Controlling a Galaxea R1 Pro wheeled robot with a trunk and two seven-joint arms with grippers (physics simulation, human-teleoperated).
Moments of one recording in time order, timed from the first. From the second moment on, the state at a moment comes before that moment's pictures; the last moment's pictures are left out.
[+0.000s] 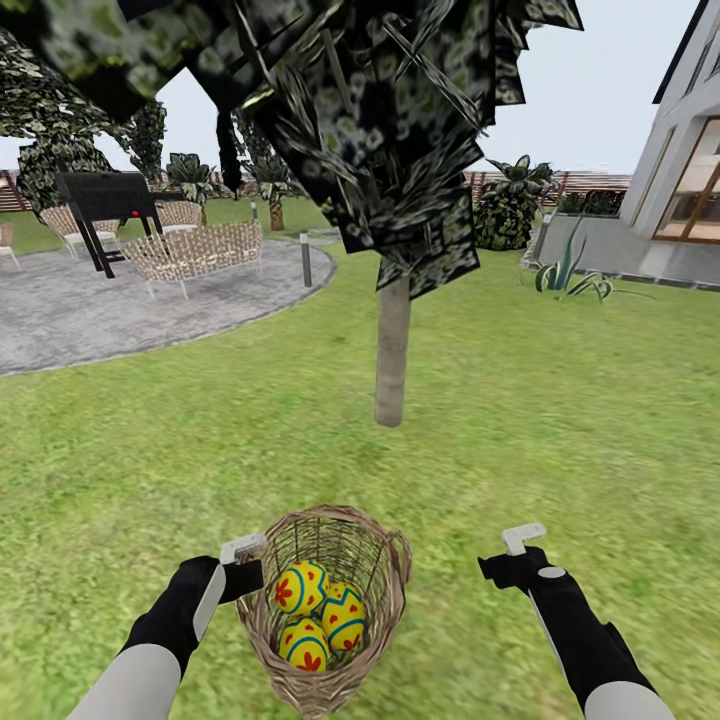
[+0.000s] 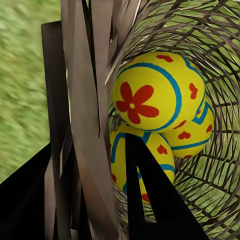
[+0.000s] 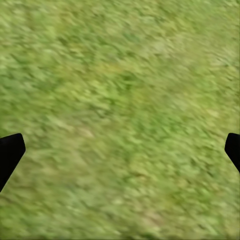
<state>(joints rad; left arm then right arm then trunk) -0.60 -0.06 0.28 -0.65 0.01 0.62 -0.03 -0.49 -0.05 -0.18 -0.82 0.39 0.34 0.22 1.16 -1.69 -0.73</state>
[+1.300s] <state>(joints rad) -0.60 -0.05 0.28 -0.65 0.01 0.62 -0.03 -0.49 -0.06 -0.31 -0.91 0.39 0.35 0.41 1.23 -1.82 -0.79</state>
